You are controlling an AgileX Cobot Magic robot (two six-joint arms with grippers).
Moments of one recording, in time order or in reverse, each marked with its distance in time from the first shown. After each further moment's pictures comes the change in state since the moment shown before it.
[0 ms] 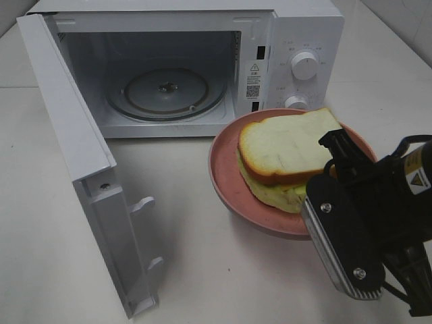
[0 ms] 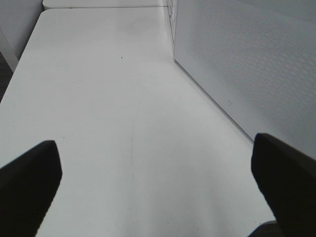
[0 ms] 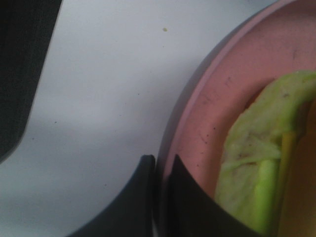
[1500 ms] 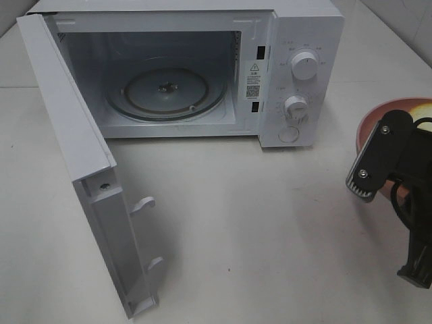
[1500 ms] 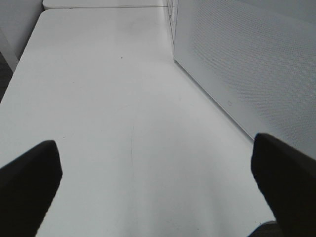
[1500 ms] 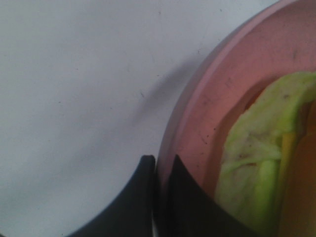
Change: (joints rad) left arm 0.000 0.000 0.000 0.000 0.000 0.000; right arm 0.000 -0.086 0.076 -0.622 0.189 1.395
